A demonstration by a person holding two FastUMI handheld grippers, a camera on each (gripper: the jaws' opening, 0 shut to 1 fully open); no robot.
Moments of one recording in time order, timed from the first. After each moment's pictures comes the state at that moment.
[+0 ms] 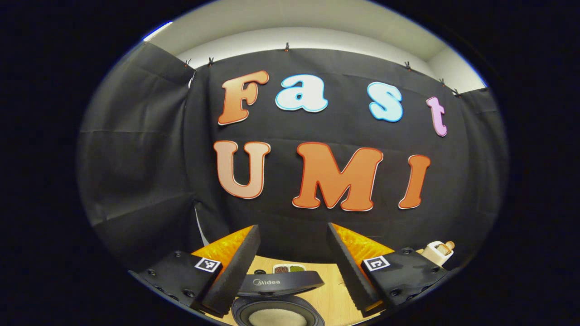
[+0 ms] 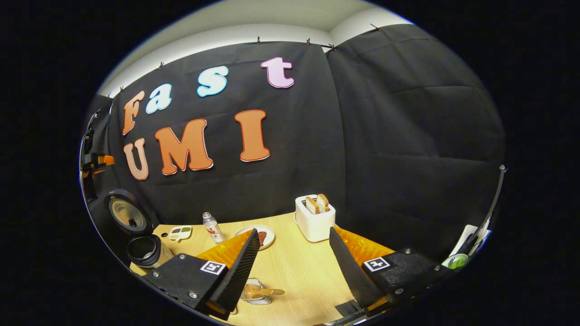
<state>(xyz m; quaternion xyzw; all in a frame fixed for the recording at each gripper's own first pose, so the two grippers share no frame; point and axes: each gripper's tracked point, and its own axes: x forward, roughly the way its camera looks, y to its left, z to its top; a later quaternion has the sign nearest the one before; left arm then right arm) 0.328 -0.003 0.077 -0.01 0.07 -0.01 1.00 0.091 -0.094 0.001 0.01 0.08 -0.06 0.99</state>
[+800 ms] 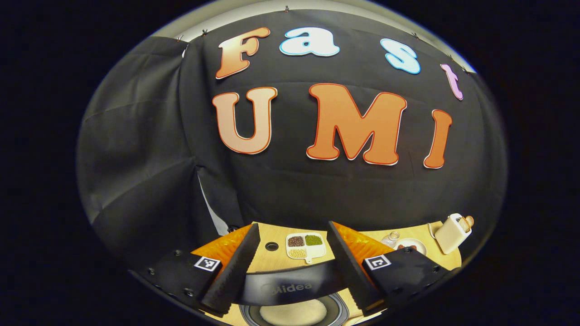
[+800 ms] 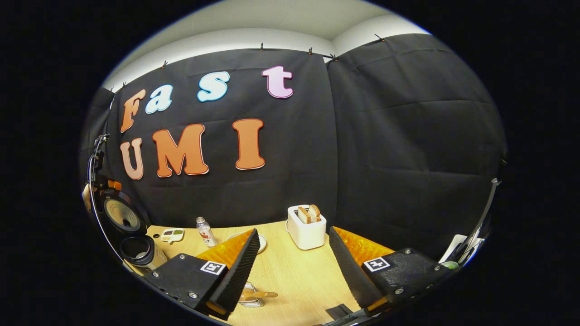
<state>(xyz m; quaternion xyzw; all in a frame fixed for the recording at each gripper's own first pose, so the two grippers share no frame) 0.342 0.018 -0.035 0.01 0.18 0.01 0.98 0.080 -0.086 0.019 -0.01 0.06 -0.07 1.00</state>
